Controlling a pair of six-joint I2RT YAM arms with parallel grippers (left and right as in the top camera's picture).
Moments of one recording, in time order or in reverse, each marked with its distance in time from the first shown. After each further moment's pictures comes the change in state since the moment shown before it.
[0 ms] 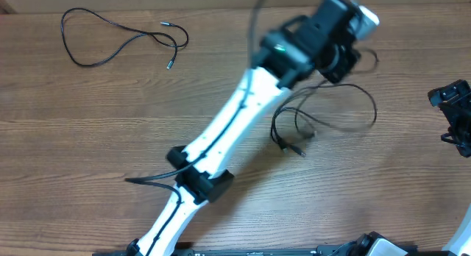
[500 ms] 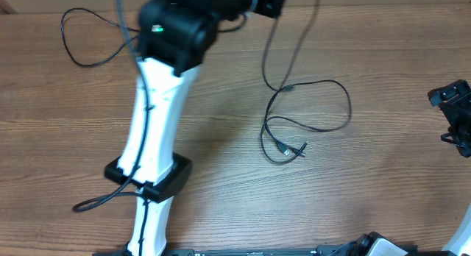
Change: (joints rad) left arm 0.282 -0.183 0.102 0.098 0.226 -0.298; right arm 0.000 0.000 0.000 0.000 0.000 0.000
